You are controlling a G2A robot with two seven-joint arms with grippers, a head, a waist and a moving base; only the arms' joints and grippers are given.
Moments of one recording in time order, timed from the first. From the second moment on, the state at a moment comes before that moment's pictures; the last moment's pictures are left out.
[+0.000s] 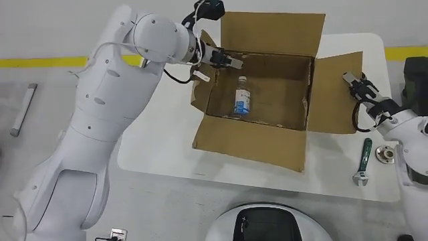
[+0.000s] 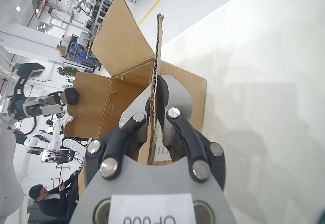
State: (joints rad) left arm -0.04 -1.24 -0.69 -1.21 0.33 0.00 -1.31; right arm -1.32 -1.27 1.79 -1.96 -0.38 0.13 0.58
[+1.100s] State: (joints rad) left arm 0.39 -1.07 -1.08 -1.47 0.29 0.13 -1.38; right arm -1.31 -1.26 1.76 -1.91 -0.28 0.20 0.54
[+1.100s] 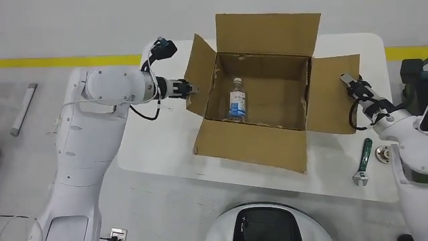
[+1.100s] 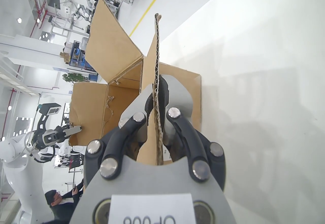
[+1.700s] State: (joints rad) left arm 0.53 -1.02 -1.21 -1.63 0.15 0.35 -1.47; right arm -1.25 -1.24 1.75 -1.91 -0.15 0.26 0.60
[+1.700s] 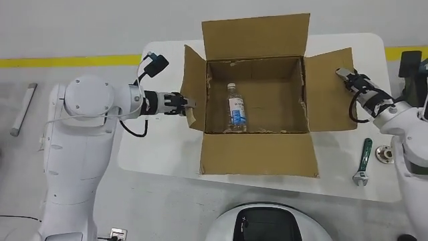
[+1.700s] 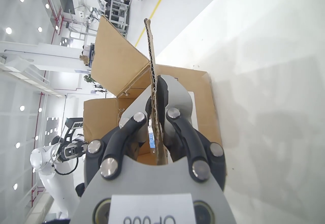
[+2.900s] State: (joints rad) left arm 0.59 -0.79 -1.13 -1.67 0.27 0.36 -1.46; right arm -1.30 -1.20 1.69 -1.92 -0.36 0.27 0.59
